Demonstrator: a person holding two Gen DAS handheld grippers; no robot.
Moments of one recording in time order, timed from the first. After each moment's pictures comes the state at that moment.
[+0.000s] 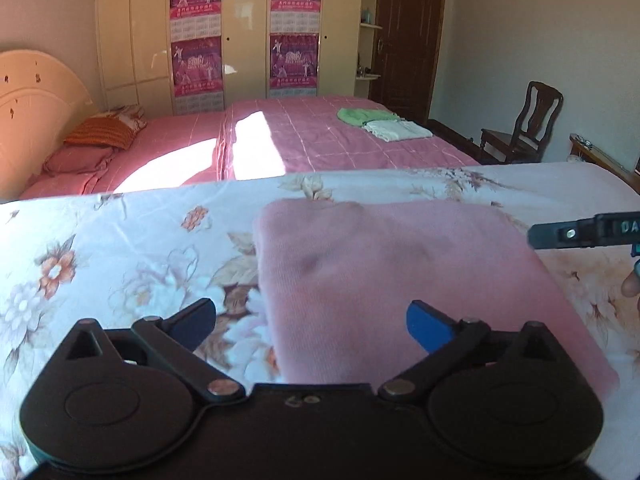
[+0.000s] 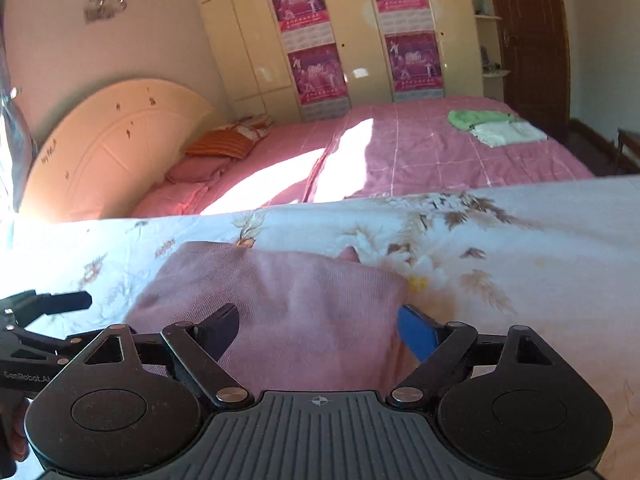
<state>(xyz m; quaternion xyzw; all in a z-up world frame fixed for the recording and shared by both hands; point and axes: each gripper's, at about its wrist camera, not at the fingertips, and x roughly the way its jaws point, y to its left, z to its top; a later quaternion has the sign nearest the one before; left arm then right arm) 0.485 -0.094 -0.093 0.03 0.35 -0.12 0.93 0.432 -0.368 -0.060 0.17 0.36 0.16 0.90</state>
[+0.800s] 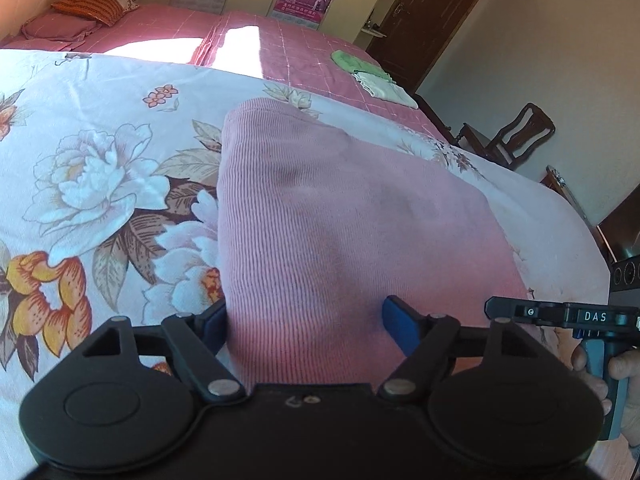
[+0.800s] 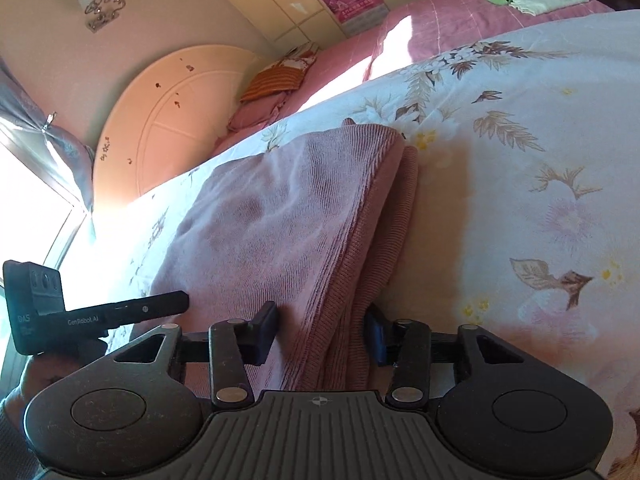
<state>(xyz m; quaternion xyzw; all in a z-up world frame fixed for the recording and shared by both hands) 0.523 -0.092 -0.134 -0.12 0.45 -0.16 0.87 0.443 -0.396 -0.106 0.25 0.45 0.28 0.81</state>
